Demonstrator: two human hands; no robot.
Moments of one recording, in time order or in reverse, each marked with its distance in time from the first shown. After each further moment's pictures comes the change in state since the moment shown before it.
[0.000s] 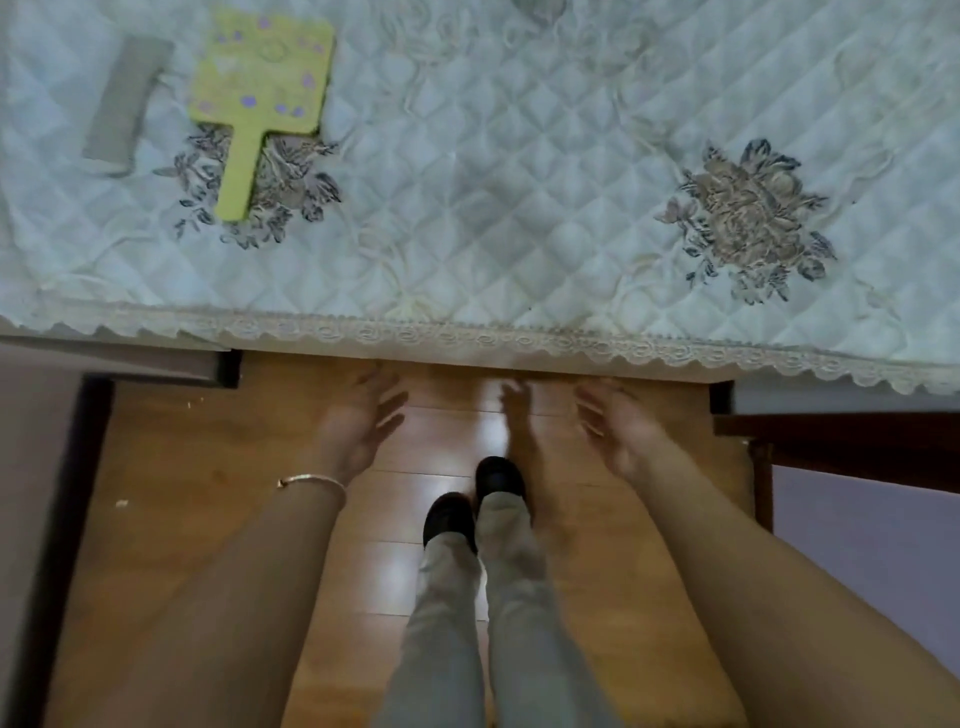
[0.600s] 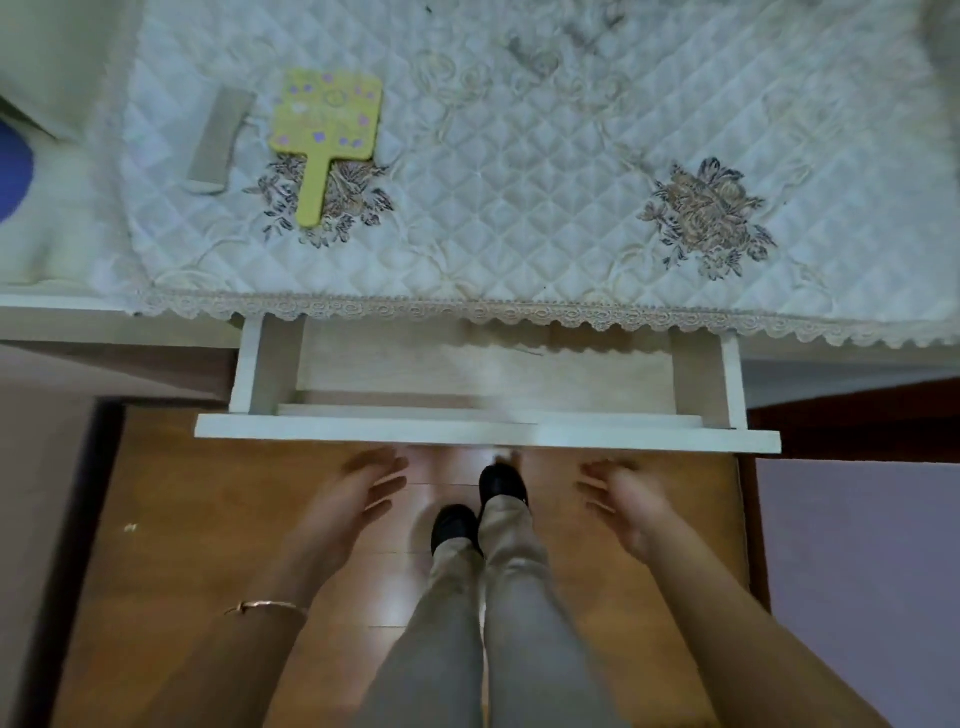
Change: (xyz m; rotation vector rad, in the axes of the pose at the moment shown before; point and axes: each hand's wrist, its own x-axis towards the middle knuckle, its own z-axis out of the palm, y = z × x) left_hand -0.098 -0.040 -0.068 0.210 -0.102 -0.008; right_hand -0.085 0.078 -0.011 -0.068 0.064 0.033
